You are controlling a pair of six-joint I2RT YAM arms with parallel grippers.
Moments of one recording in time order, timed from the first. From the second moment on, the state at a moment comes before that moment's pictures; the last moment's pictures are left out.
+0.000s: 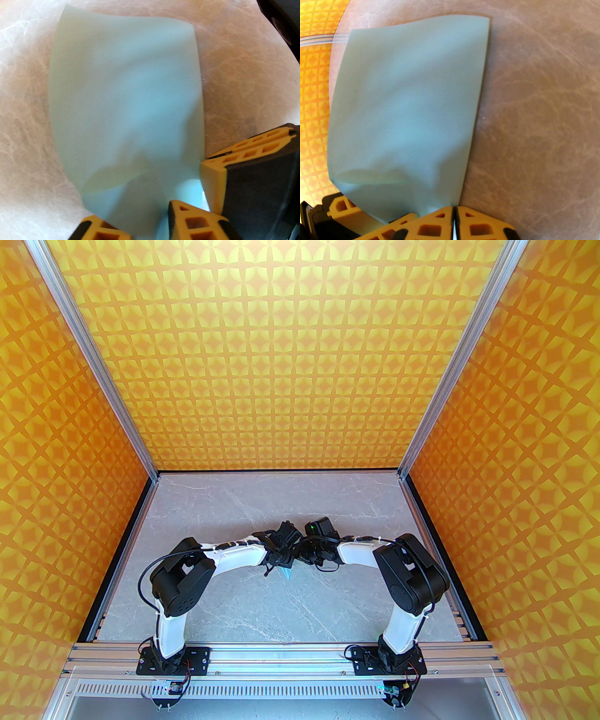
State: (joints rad) left arm -0.85 1.97 1.30 -0.47 -0.16 -0.50; right arm 0.47 1.81 0.87 -0.04 -0.42 0.75
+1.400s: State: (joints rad) left arm -0.50 1.71 0.96 -0.03 0.29 -0.64; right arm 0.47 1.82 0.88 -0.05 -0.42 0.75
